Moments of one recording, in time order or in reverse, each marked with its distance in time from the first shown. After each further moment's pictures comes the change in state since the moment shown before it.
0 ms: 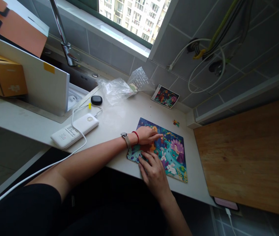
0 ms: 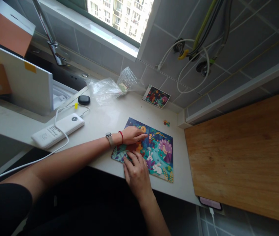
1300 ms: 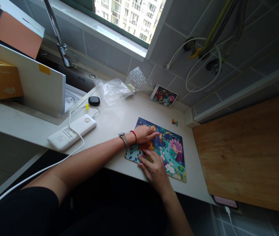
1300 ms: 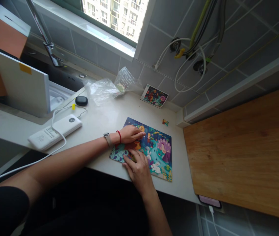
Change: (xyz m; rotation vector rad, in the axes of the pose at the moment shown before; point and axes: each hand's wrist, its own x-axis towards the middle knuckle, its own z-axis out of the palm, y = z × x) left_hand 0.002 -0.011 0.006 -0.096 0.049 -0.009; right_hand -0.003 0.023 0.005 0.038 0.005 0.003
